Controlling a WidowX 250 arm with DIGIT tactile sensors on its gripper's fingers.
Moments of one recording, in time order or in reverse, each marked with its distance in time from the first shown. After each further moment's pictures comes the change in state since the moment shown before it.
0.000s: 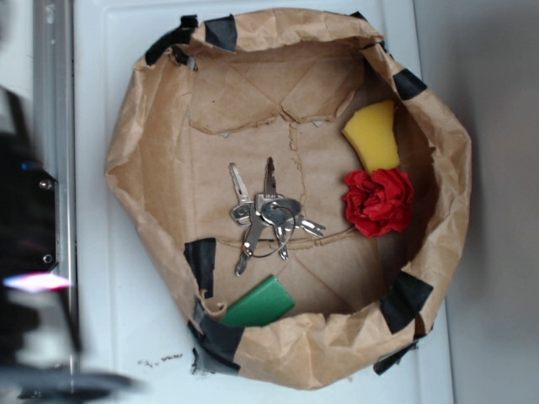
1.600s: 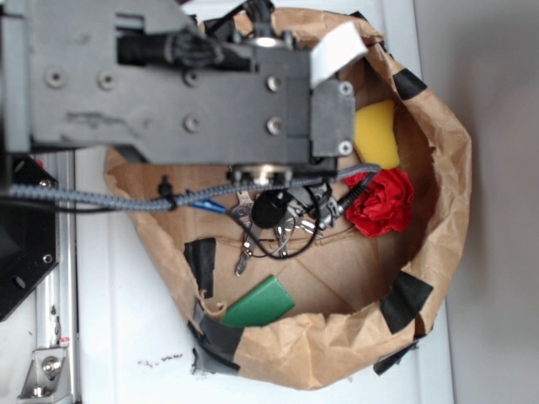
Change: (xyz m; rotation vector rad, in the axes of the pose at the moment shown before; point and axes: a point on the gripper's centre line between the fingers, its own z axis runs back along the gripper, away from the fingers) arm 0.073 0.047 -0.122 0.174 0.038 0.477
